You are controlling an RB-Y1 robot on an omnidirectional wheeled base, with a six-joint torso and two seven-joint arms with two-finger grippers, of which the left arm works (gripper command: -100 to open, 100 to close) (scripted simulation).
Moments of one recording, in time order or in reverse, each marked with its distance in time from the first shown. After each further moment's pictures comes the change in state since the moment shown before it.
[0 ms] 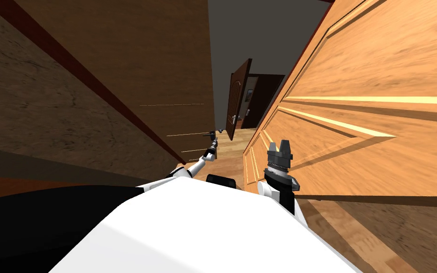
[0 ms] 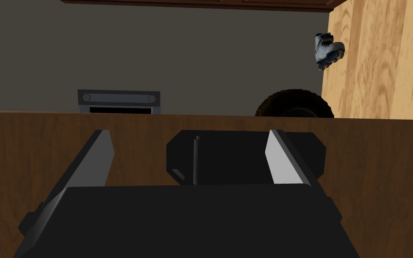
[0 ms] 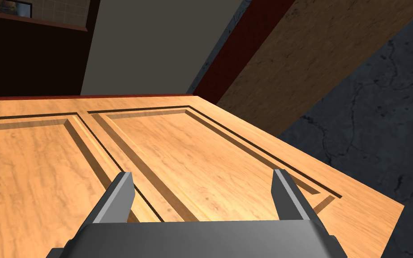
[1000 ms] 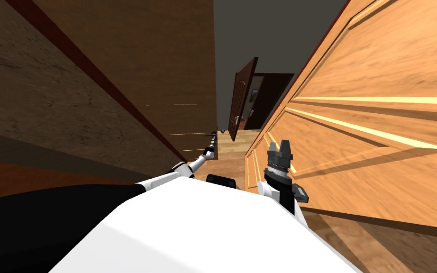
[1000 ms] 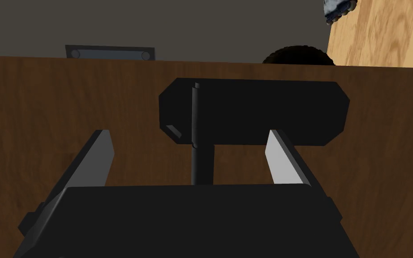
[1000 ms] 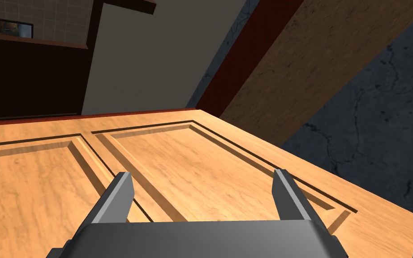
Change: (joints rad) arm -0.092 0.024 -0.025 0.117 0.197 -0.061 -0.087
